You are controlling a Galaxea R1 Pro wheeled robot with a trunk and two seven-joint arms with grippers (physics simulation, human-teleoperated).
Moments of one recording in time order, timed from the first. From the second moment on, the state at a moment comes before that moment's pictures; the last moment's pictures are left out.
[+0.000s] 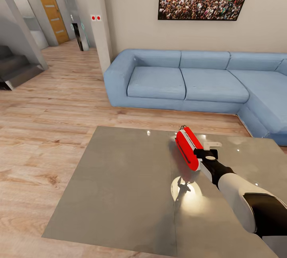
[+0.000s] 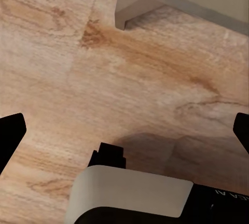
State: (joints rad) left arm -0.01 -0.04 0.21 -0.76 0.07 -0.01 -0.05; right arm -1.06 -0.09 0.01 -0.17 0.06 -0.04 -0.28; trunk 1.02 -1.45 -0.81
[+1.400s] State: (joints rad) left arm -0.01 -0.04 0.21 -0.76 0.07 -0.01 -0.05; right arm -1.06 -0.10 0.00 -0.11 -0.04 -0.03 -0.26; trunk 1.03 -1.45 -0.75
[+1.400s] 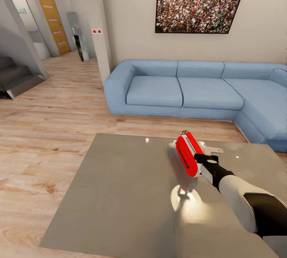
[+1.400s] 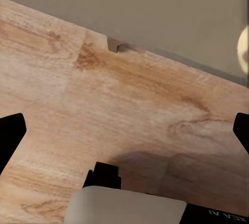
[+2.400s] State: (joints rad) left arm -0.01 -0.04 0.21 -0.76 0.07 -0.01 -0.05; right arm -1.06 -0.09 0.00 -0.12 -0.03 -0.03 -0.26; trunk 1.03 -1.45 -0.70
